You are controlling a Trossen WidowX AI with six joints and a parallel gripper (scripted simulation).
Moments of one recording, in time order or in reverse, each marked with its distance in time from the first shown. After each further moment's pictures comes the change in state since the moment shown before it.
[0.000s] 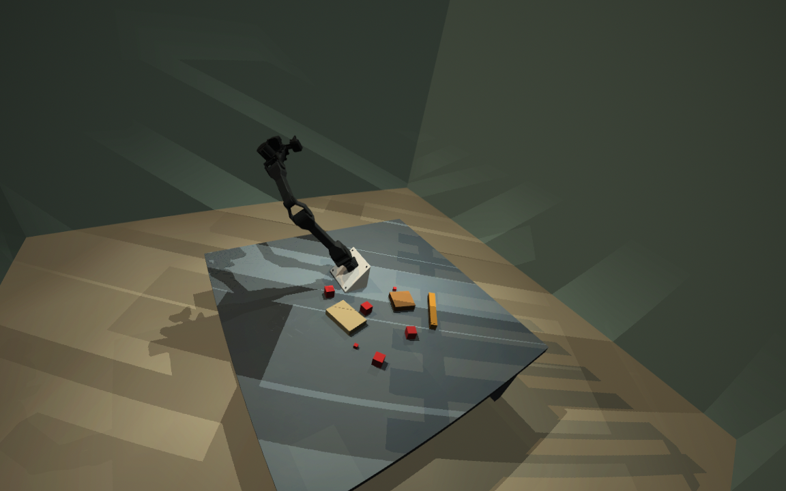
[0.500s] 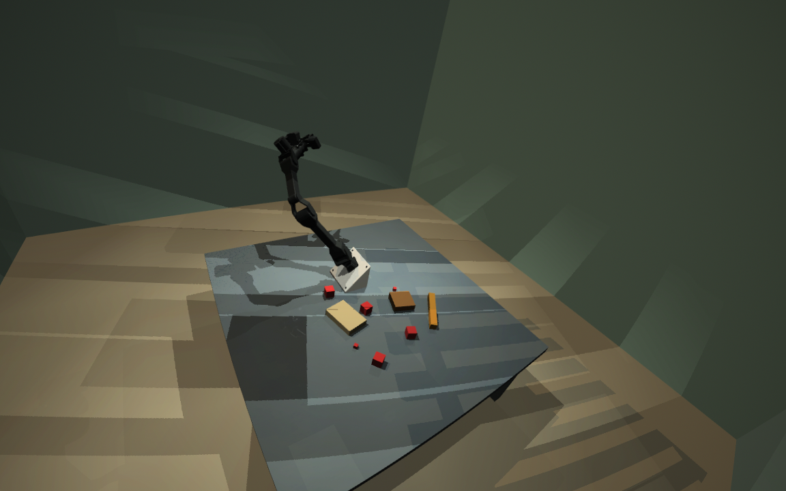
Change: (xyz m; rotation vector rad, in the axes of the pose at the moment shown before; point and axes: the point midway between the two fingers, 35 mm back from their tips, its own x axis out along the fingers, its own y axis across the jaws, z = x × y) arm 0.034 -0.099 -0.028 -0.101 0.092 -0.233
